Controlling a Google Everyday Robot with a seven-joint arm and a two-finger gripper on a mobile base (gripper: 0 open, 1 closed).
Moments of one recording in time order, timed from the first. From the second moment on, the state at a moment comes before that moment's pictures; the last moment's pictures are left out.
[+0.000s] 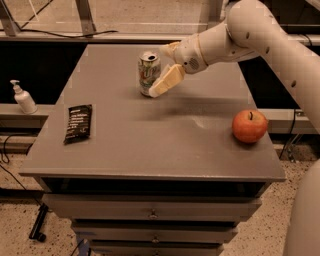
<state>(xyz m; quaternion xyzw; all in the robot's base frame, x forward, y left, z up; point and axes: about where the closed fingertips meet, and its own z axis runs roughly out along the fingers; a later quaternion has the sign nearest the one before) 0.675 -0.001 0.896 -0.58 0.64 0.27 0.42</state>
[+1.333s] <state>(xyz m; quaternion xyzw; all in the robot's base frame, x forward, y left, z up) 0.643 0.008 0.910 -0.61 0.57 0.36 0.41</state>
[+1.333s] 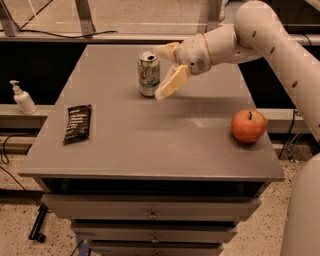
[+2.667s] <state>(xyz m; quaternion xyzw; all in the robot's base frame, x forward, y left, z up) 0.605 -0.027 0.955 -0.65 0.53 0.35 0.43</state>
